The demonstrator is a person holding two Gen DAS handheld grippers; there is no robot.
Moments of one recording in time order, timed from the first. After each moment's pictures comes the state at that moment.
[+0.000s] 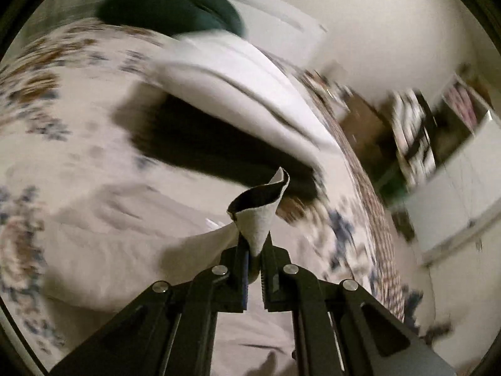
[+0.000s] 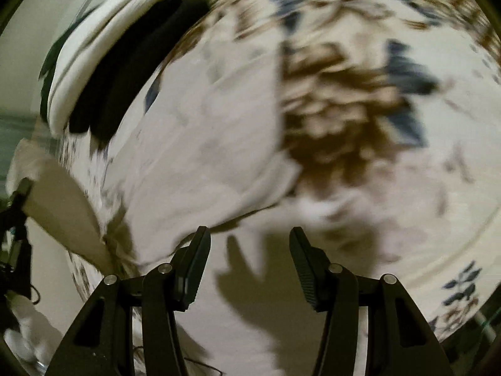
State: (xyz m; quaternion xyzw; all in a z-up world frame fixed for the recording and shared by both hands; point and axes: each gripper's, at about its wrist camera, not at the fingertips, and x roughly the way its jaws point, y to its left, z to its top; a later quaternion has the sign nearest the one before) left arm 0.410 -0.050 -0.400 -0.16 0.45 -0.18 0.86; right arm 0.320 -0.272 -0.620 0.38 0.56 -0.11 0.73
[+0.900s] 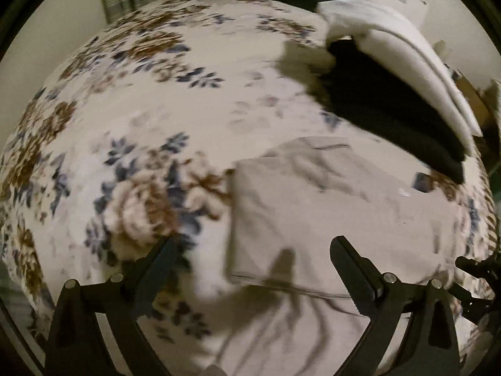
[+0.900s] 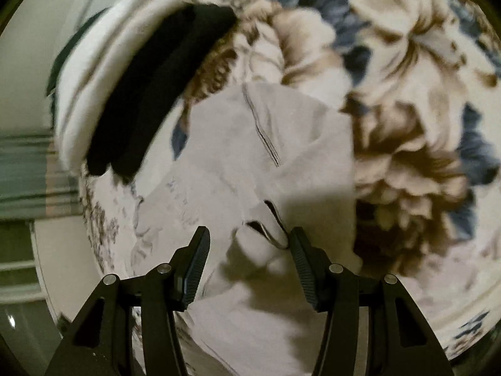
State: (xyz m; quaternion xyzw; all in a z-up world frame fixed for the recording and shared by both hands) left arm 0.393 0.112 -0.449 -0.09 0.54 0.07 0.83; right arm 0.423 -0.295 -0.619 0.43 0.58 -0.08 0.69
